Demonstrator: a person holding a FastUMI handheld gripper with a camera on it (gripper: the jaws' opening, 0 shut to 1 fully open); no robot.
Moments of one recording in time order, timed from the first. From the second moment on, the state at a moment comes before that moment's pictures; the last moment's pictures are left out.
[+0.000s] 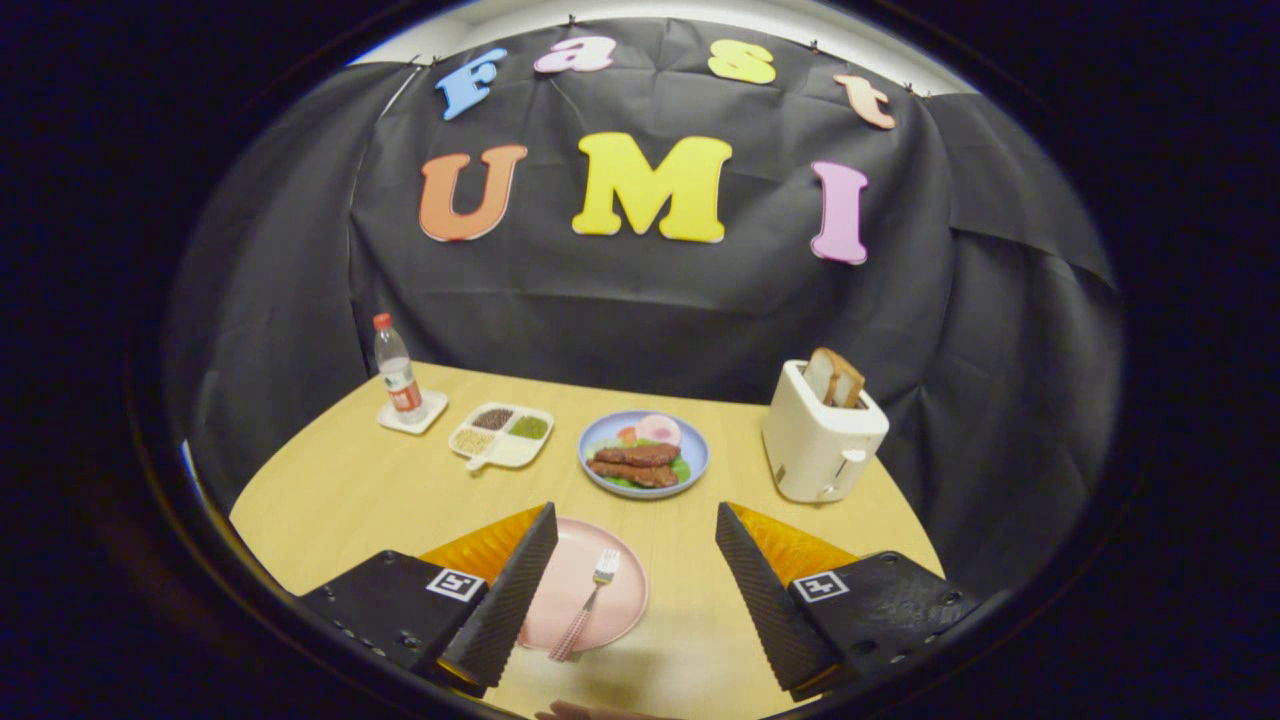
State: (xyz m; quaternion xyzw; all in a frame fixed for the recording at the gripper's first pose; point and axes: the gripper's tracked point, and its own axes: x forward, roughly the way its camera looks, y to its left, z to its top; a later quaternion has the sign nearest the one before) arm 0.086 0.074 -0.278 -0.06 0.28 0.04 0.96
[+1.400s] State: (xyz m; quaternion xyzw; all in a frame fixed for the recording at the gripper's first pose) arm 0.063 0.103 -0.464 0.00 0.53 -0.04 0.85
